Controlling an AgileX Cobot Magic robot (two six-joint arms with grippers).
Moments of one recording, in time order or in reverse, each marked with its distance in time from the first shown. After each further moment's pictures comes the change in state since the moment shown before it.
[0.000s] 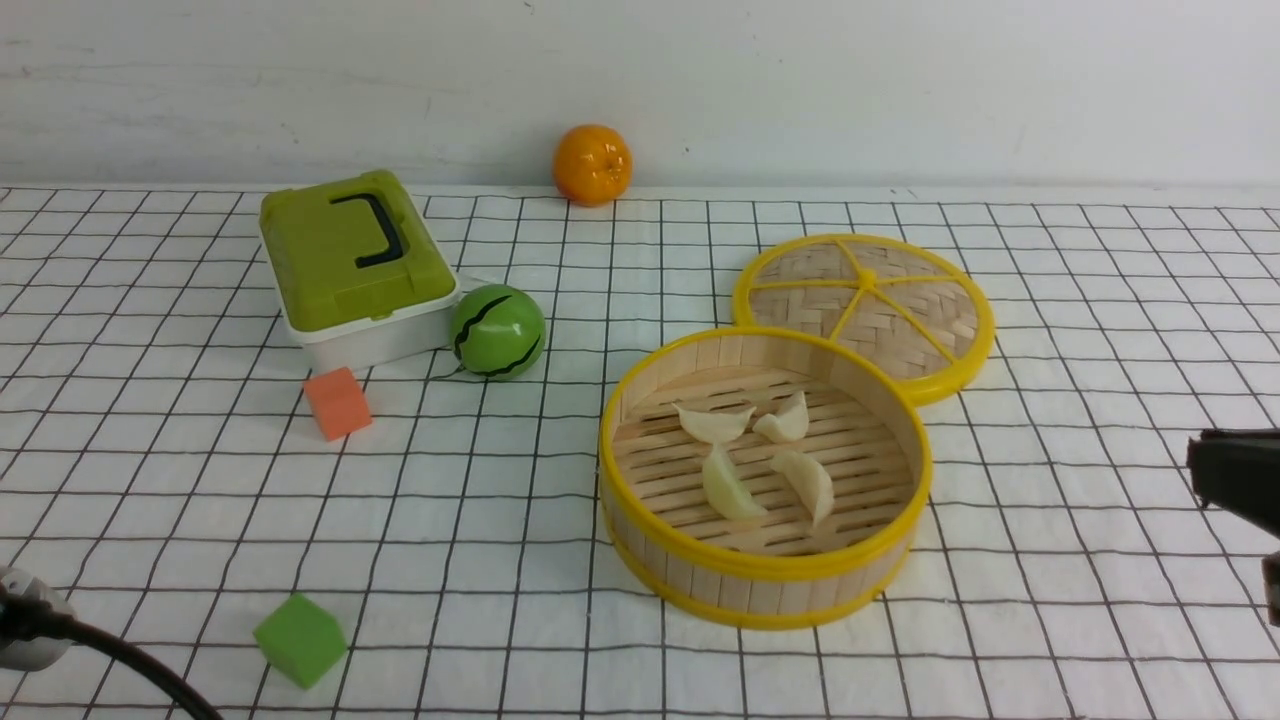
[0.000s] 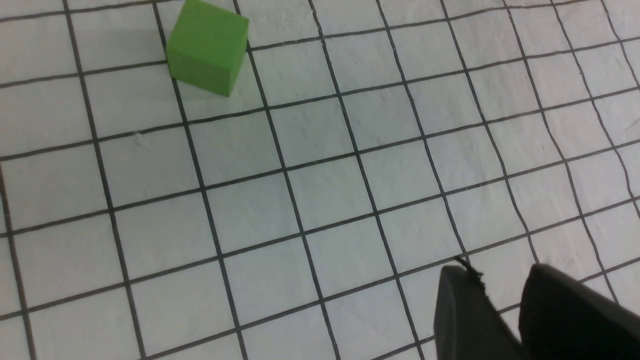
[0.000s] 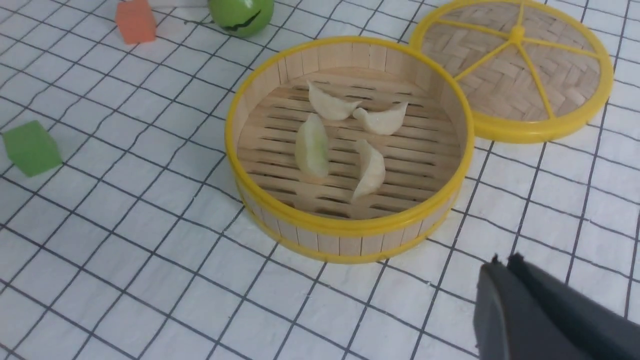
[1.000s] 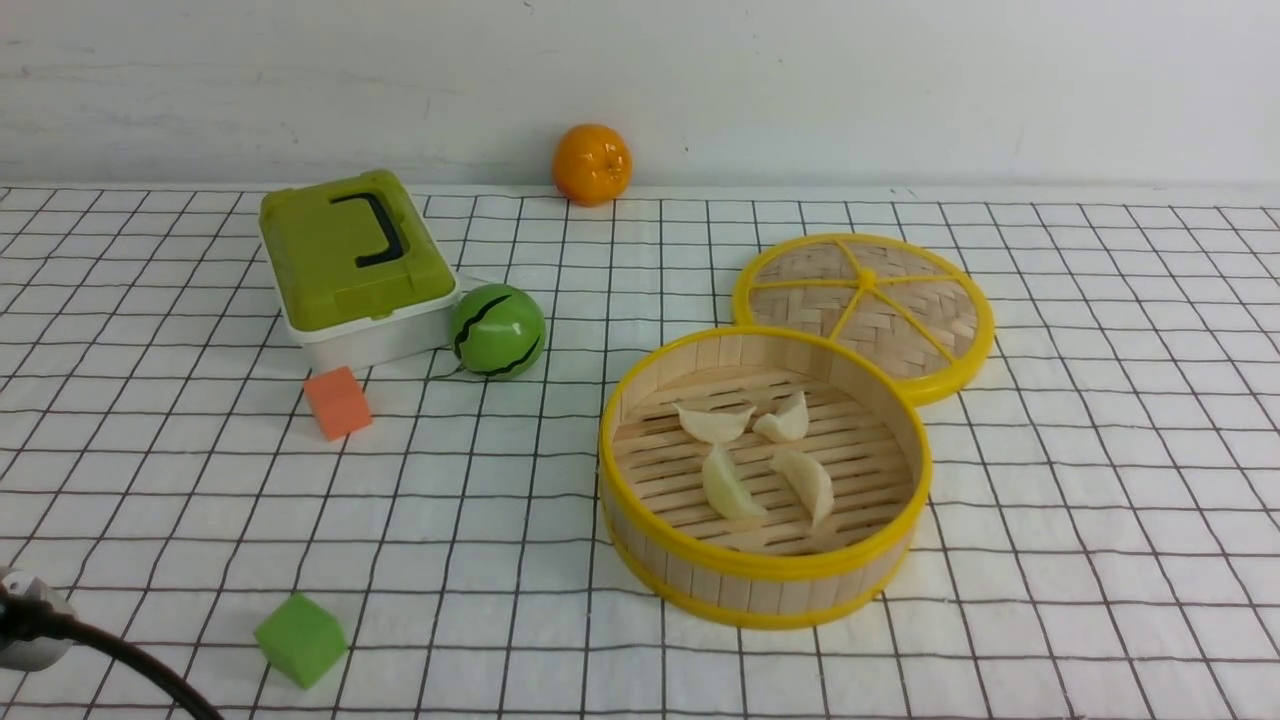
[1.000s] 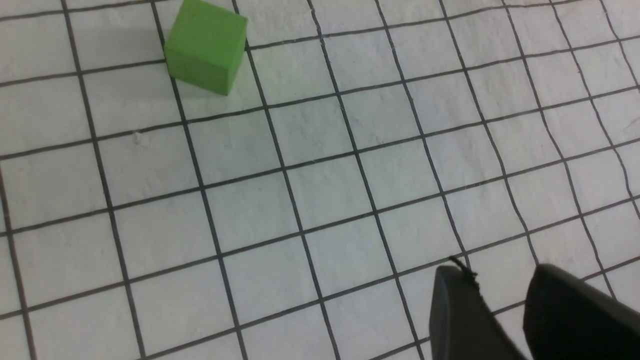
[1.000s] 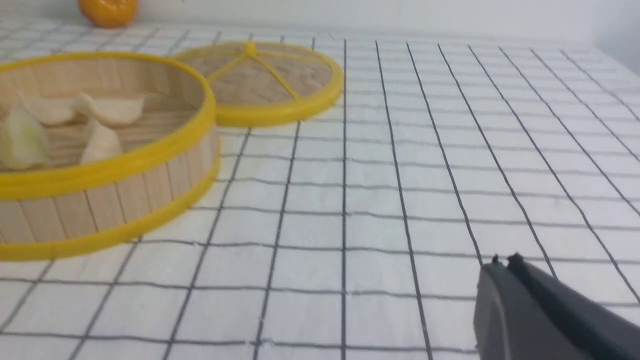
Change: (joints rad) right arm -0.453 -0.758 0.806 -0.098 -0.345 0.025; left arm 0.000 0.000 0.000 0.000 -0.001 0.000
